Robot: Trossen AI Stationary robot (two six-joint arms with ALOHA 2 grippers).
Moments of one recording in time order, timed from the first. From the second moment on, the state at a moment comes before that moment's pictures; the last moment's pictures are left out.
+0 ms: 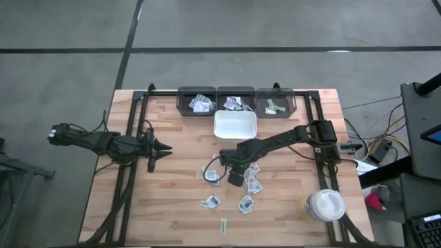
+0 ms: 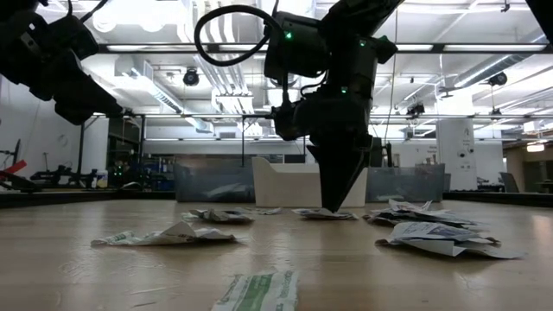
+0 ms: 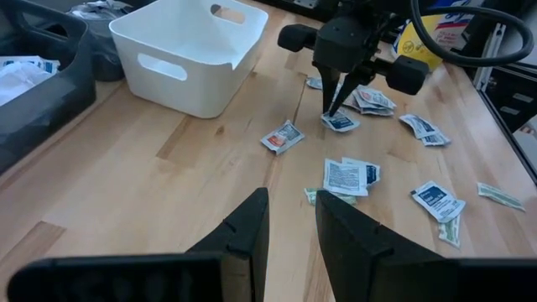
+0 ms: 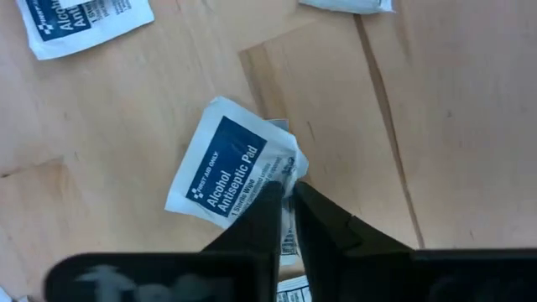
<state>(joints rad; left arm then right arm) -0.23 0.31 0.27 -0.46 -0.32 -0.40 0.09 2.03 1.36 -0.68 -0.05 0.48</state>
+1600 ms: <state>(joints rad) -0.23 0.31 0.27 -0.46 -0.32 -0.40 0.06 2.13 1.54 -0.83 -0.08 0.27</state>
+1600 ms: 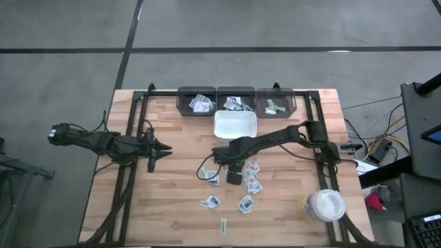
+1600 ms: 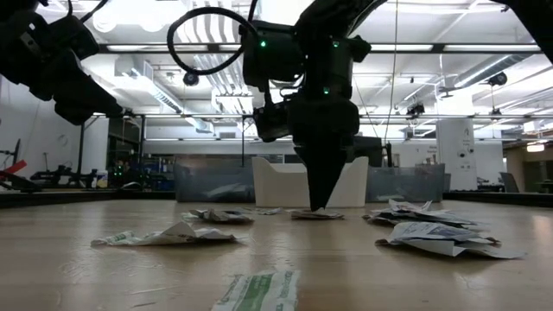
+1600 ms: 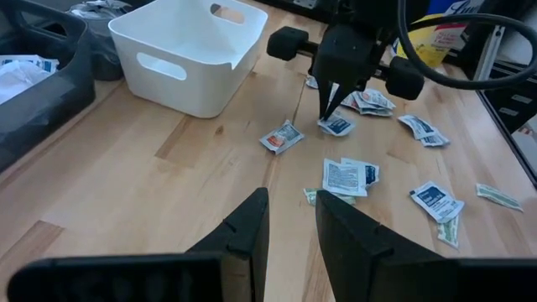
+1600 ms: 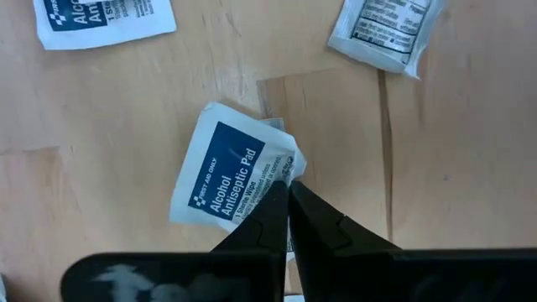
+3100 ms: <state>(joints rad) -0.23 0.31 0.27 -0.46 -0.32 -0.40 0.06 2.13 1.53 -0.78 -0.02 0.21</state>
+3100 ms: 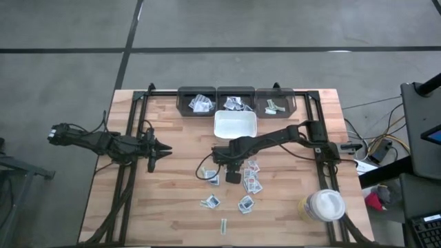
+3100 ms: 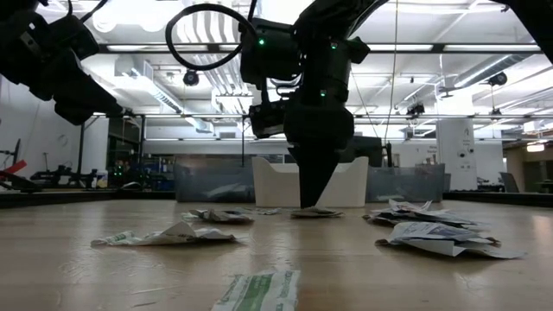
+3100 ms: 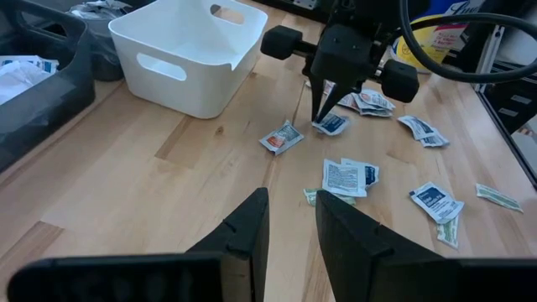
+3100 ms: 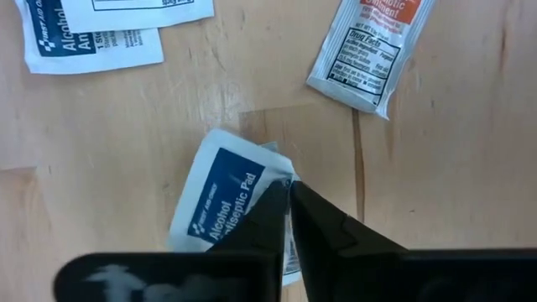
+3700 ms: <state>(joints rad) -0.23 0.31 0.27 -0.46 -0.32 -0.40 0.06 2.11 1.59 -0.86 -0.03 0.21</state>
